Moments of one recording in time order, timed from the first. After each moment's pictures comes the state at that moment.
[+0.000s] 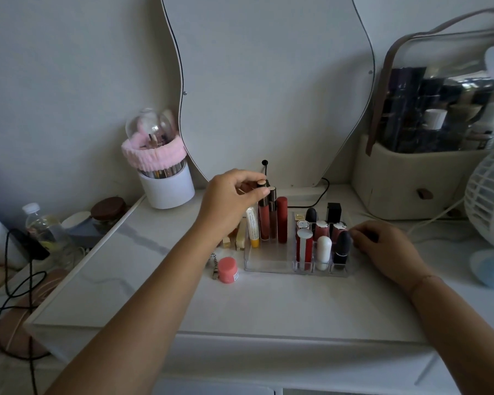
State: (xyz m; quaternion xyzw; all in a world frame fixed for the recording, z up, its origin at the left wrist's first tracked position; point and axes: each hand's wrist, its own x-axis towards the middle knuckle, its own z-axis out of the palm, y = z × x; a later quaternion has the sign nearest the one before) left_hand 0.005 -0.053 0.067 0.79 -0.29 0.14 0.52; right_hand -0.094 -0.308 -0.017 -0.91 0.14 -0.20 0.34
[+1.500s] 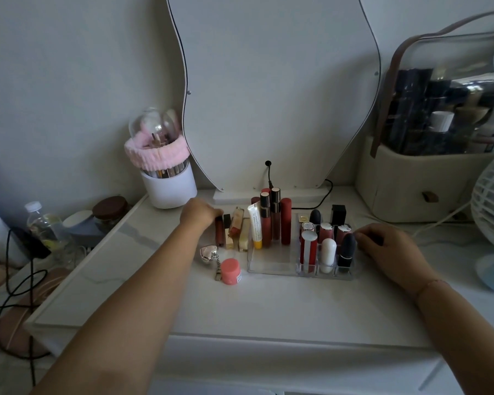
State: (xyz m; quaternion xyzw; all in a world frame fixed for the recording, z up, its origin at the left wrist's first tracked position) left_hand 0.124 -0.014 -0.002 0.94 0.02 0.03 0.33; right_hand -0.093 -0.307 -0.016 -0.91 0.14 -0.21 0.33
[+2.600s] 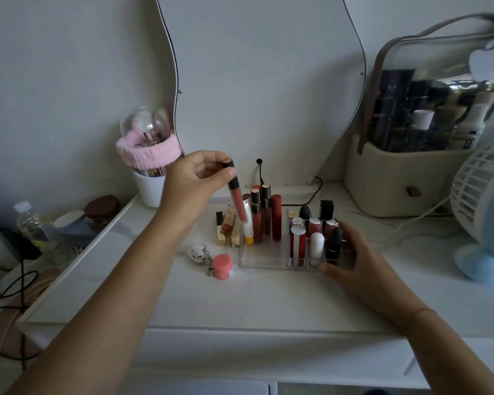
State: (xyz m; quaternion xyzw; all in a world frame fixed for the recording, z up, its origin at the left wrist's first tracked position) left_hand 0.000 -0.018 0.089 0.70 -0.26 0.12 0.65; right_hand -0.131 -0.267 -0.028 -0.89 0.06 -0.17 0.42
